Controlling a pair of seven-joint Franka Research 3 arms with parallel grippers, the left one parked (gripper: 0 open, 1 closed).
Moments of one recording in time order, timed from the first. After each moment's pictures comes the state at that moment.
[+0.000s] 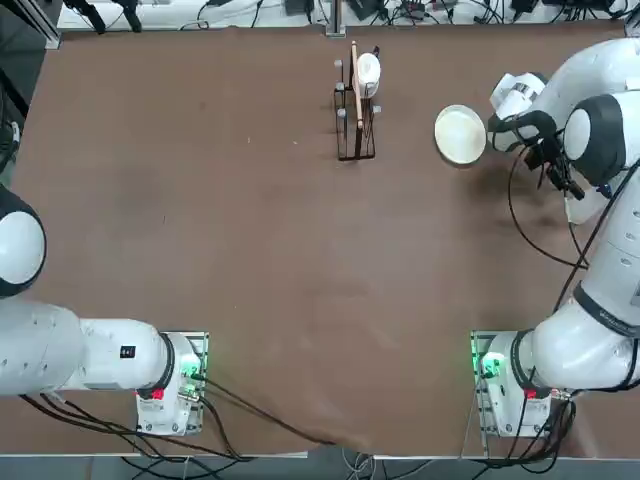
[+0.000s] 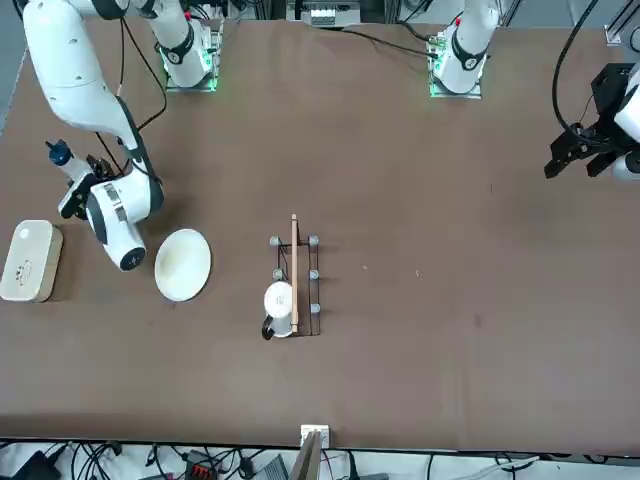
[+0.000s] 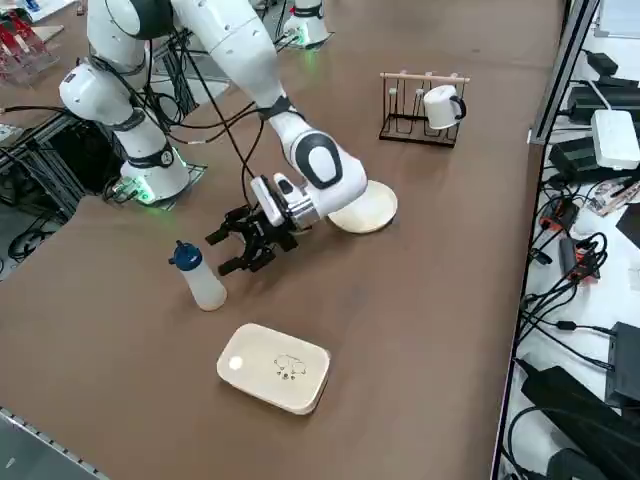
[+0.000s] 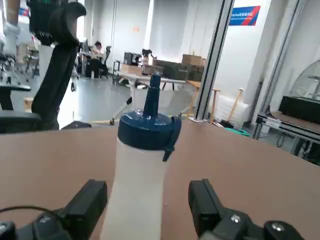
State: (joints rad) arm 0.03 0.72 -0.11 -1.88 -0.88 1.45 2.55
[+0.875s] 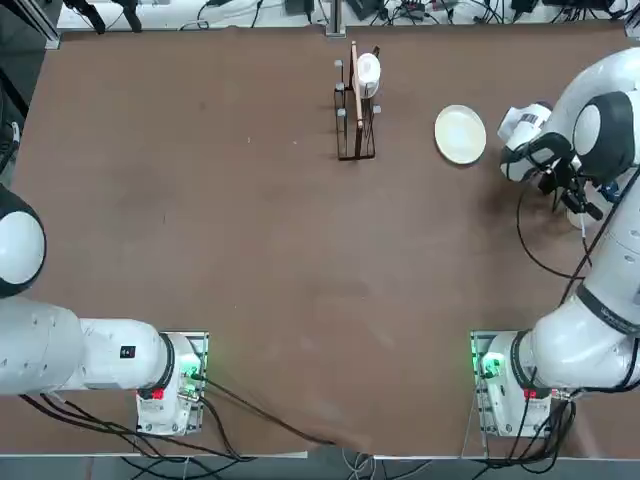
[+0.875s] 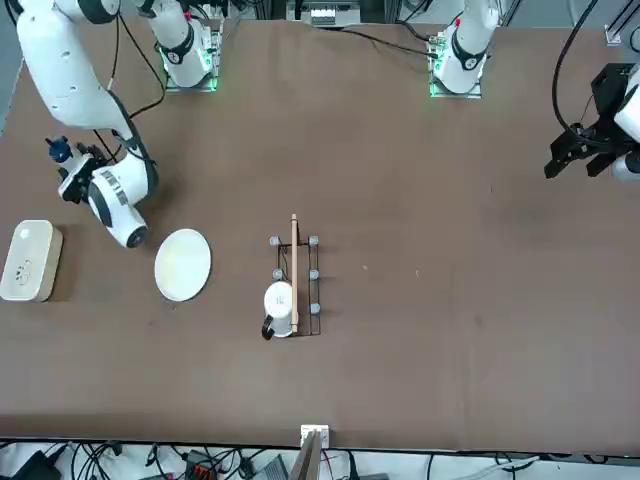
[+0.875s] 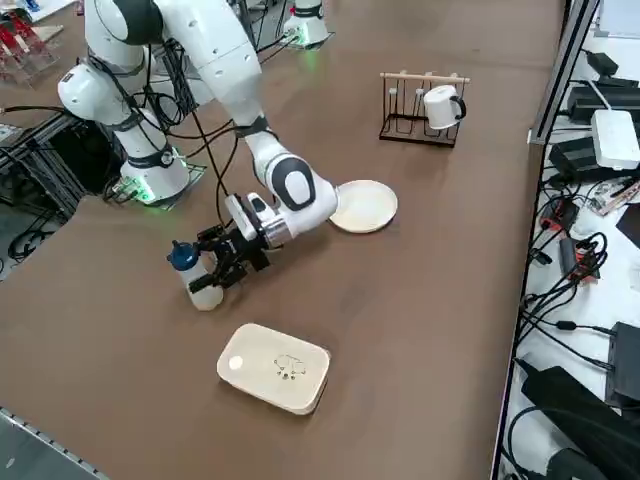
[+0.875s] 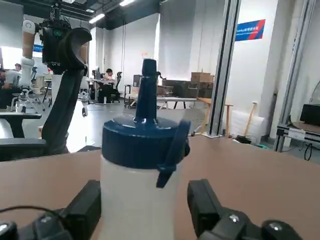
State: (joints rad) arm -0.04 0.72 -0.11 -2.01 -1.03 1.50 2.70
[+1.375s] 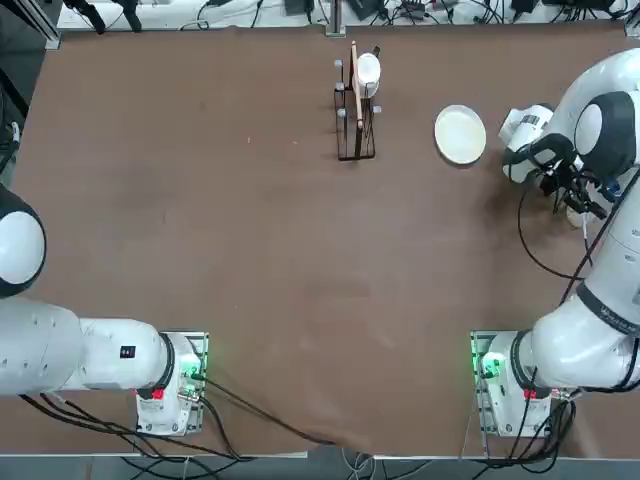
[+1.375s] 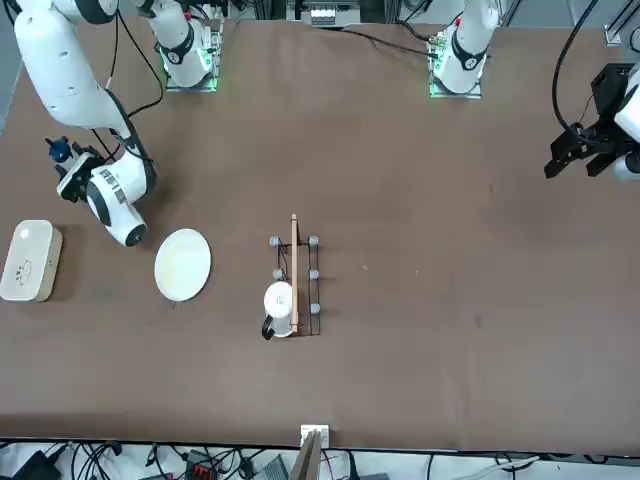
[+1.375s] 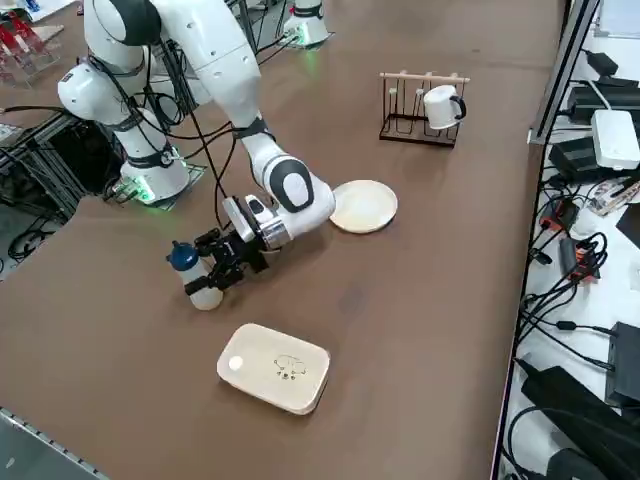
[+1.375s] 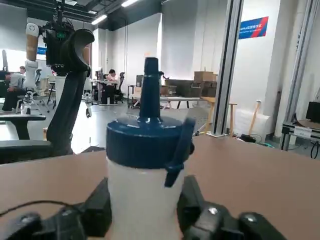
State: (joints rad) arm -0.04 0.72 -0.10 -2.01 -1.05 1.50 2.72
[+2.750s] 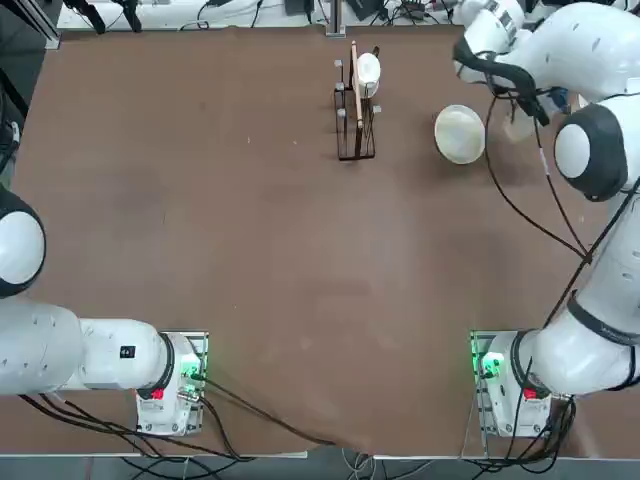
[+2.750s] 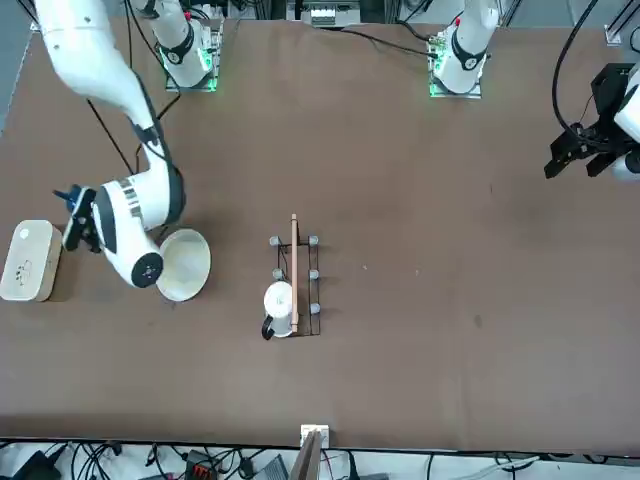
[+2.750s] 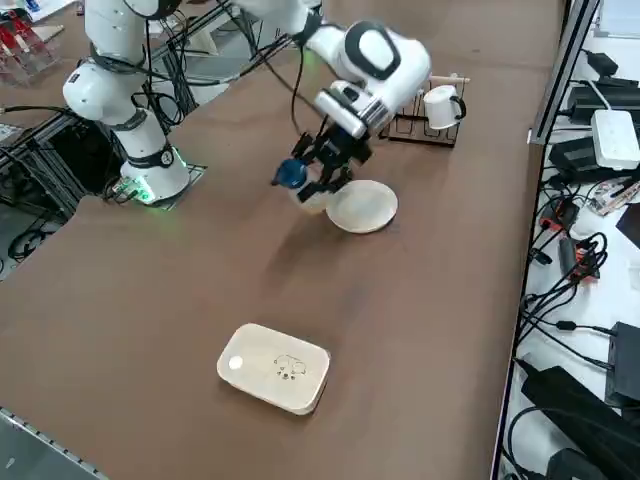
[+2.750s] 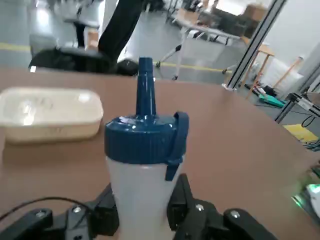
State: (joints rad) arm 0.21 0.63 0.03 -1.49 -0.69 1.31 2.15
